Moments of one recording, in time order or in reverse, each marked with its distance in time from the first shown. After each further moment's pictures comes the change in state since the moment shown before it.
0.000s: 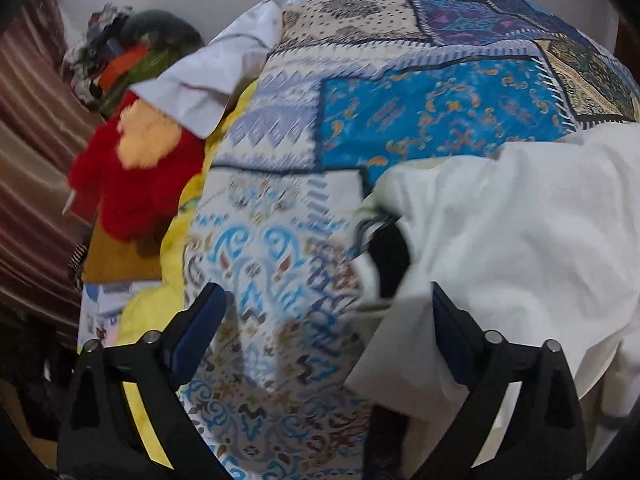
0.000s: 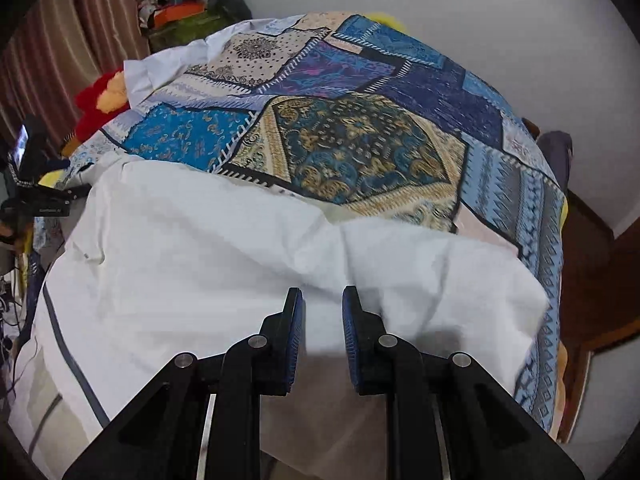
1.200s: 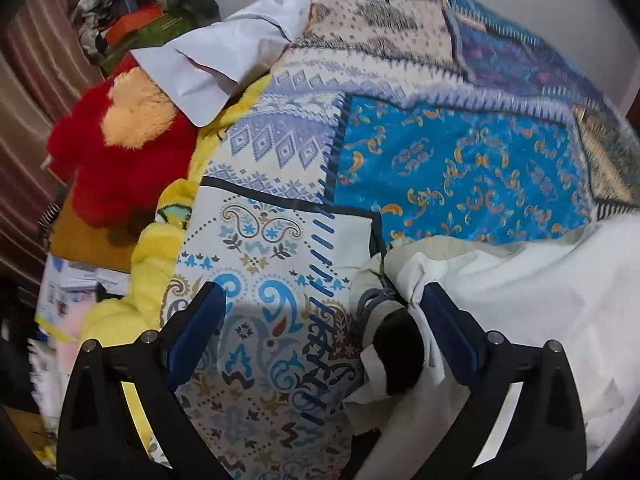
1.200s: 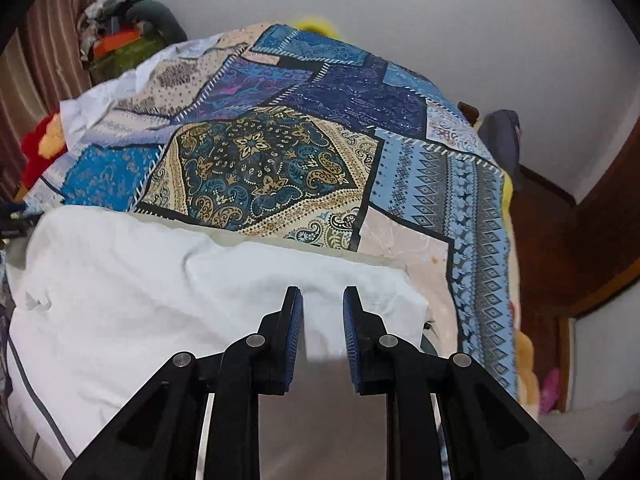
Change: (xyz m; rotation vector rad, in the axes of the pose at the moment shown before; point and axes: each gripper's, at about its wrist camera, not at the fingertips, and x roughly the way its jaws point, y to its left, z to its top) left arm 0.020 0.013 0.033 -0.186 -0.004 -0.101; right arm -0.001 -0.060 0.009 0.159 -0.045 -0.132
